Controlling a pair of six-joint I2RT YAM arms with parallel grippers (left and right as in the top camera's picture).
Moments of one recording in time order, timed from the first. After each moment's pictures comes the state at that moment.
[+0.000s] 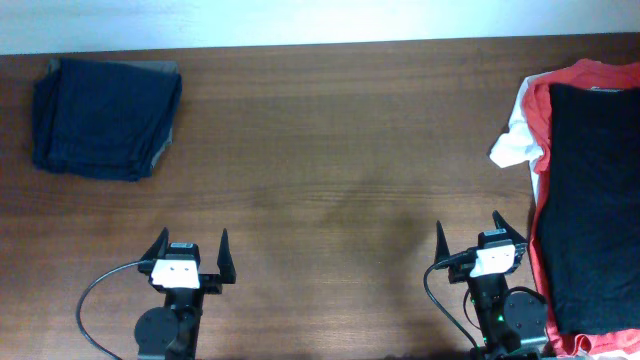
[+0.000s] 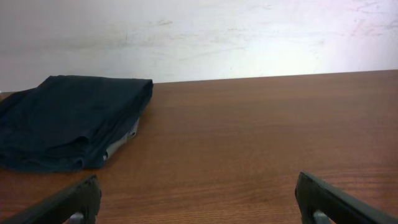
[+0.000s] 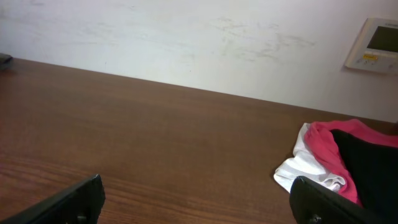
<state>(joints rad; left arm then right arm) -0.08 0.02 0.04 -0.13 -0.03 0.02 0.08 0.01 0.01 -0.07 -0.02 -0.13</state>
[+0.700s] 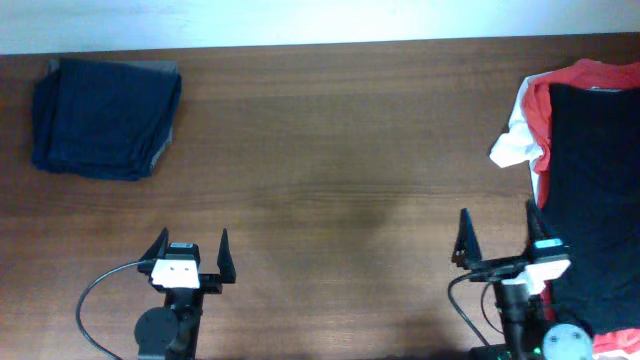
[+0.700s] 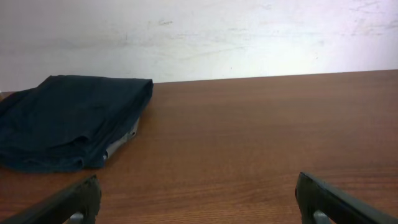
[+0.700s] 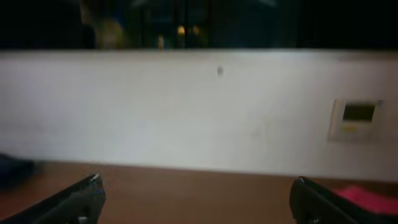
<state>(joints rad) -0.08 0.02 0.04 -0.13 -0.03 0.02 0.08 0.03 0.28 -0.05 -0.02 0.01</state>
